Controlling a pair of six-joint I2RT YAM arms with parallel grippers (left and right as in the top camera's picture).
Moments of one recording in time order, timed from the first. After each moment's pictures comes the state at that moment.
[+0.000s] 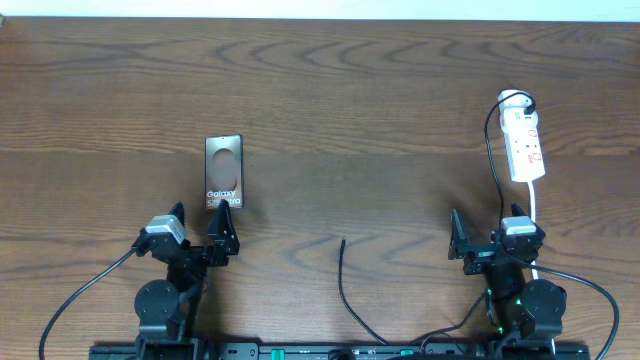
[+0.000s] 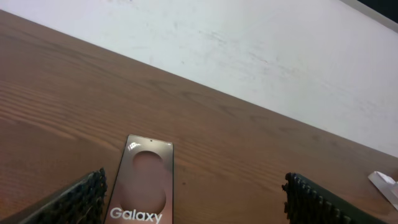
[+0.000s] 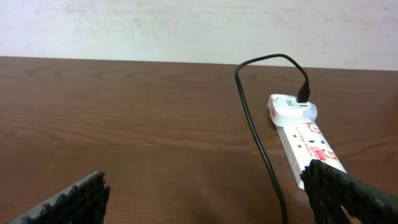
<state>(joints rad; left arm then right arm) -0.02 0.01 0.02 -0.10 0.10 -0.40 -0.01 0.01 0.07 -0.22 -0.11 -0.04</state>
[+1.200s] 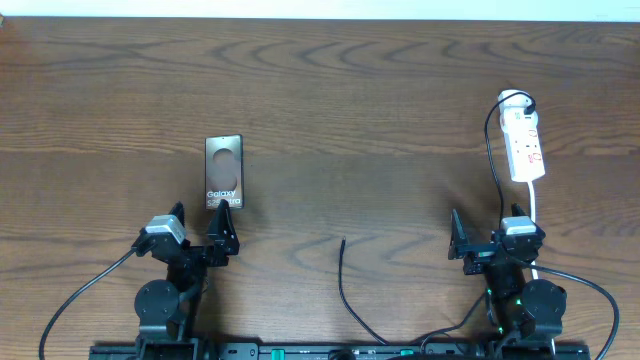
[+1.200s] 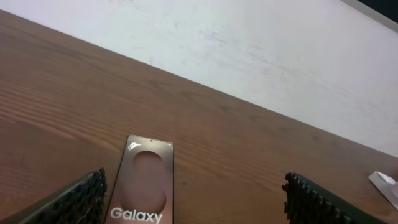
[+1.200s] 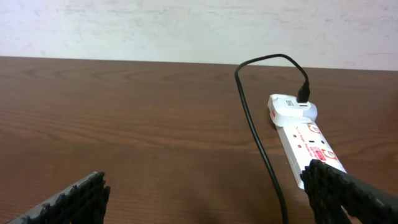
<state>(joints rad) -0.02 0.01 0.02 -0.10 0.09 -0.40 -0.01 0.01 0.07 -0.22 -0.11 -0.04</state>
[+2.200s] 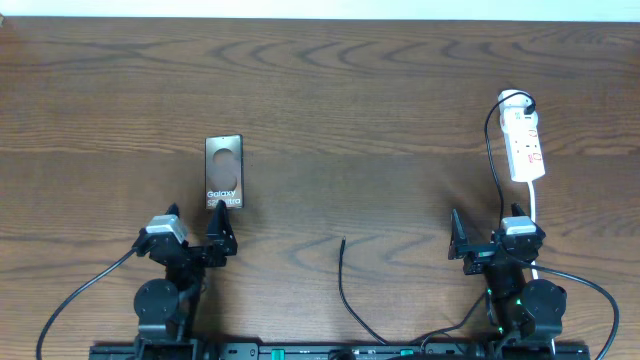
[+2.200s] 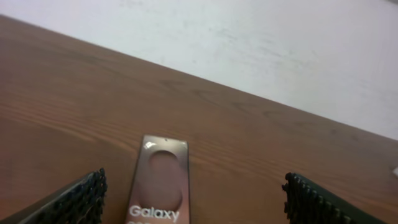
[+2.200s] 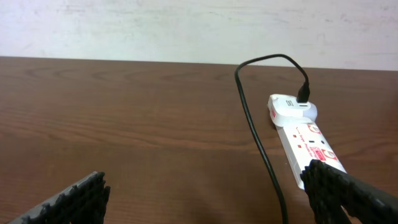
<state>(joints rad) -0.02 0.03 0.05 -0.14 0.05 -0.32 -0.01 0.01 0.07 -0.22 -0.11 -0.04</state>
